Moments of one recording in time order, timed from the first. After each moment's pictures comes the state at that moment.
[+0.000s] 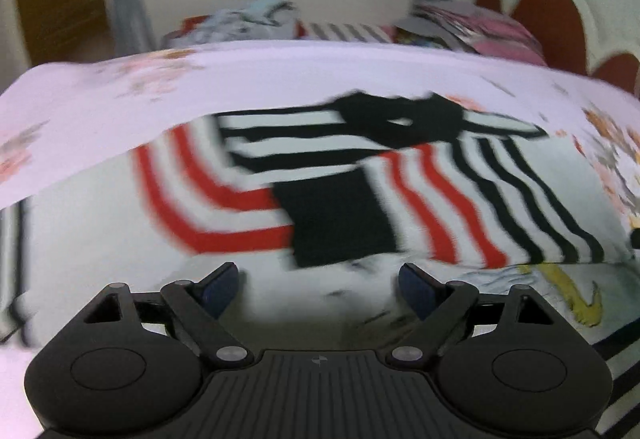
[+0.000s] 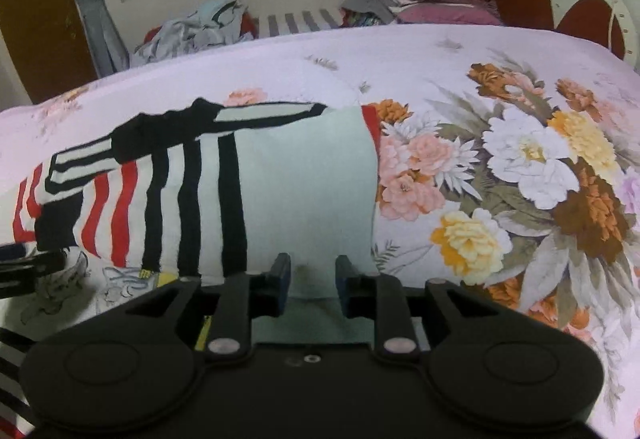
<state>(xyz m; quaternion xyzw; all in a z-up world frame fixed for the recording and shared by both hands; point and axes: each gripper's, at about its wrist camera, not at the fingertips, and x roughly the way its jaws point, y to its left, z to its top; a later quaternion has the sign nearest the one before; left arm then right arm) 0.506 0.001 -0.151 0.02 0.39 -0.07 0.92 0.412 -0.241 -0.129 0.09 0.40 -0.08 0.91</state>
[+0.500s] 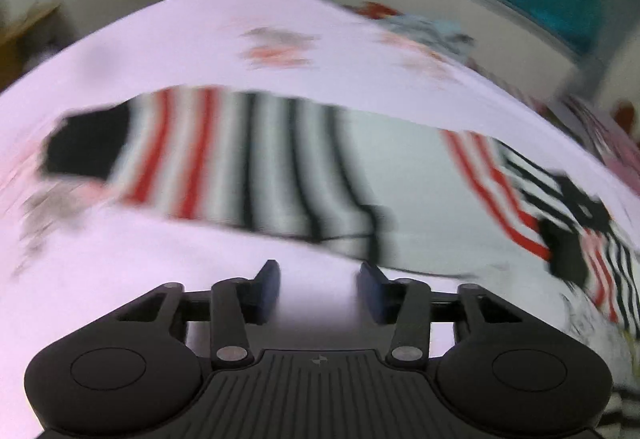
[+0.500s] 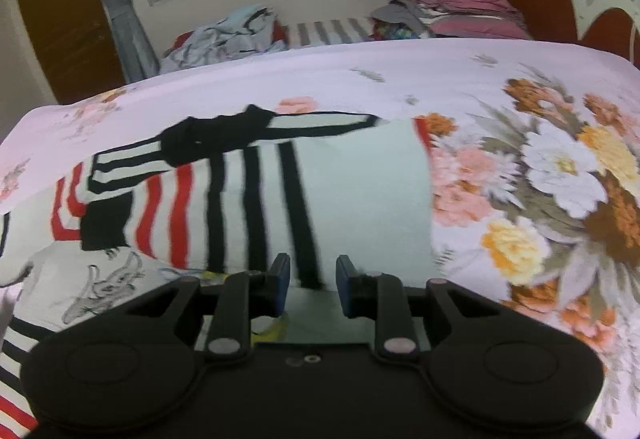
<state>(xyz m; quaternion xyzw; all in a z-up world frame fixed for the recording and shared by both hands) 0.447 0.227 -0.161 -0.17 0.40 0.13 0.89 0.423 -0.195 -0.121 0.08 0.39 -0.03 0.92</state>
